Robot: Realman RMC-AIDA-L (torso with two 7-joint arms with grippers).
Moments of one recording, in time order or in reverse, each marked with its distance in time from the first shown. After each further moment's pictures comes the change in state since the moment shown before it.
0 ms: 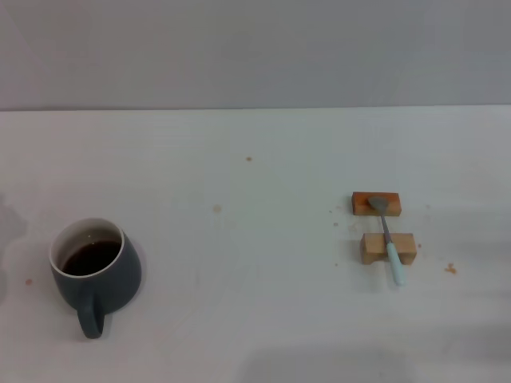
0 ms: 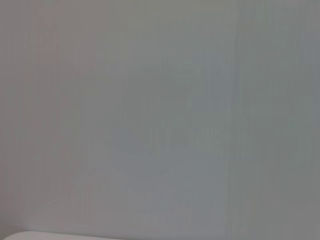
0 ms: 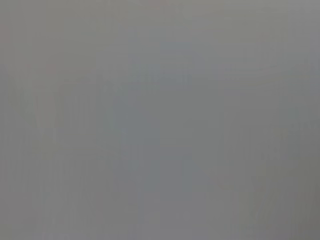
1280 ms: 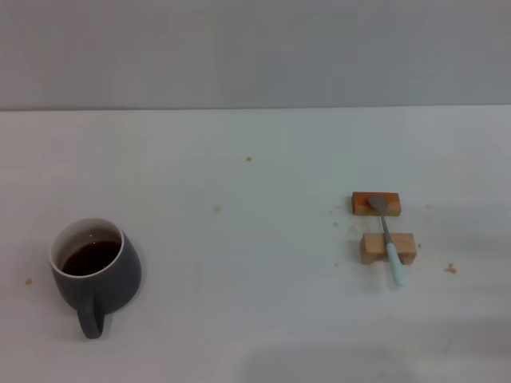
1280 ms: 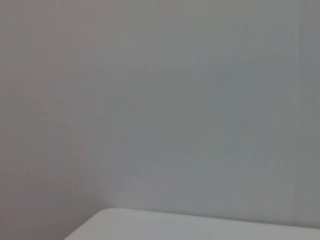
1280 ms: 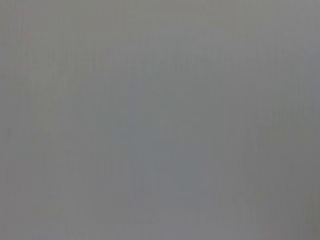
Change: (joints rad) left arm 0.118 -0.003 -0.039 0.061 -0.003 0.129 0.002; right arm 0.005 0.002 -0.016 0.027 -0.002 0.023 0.000
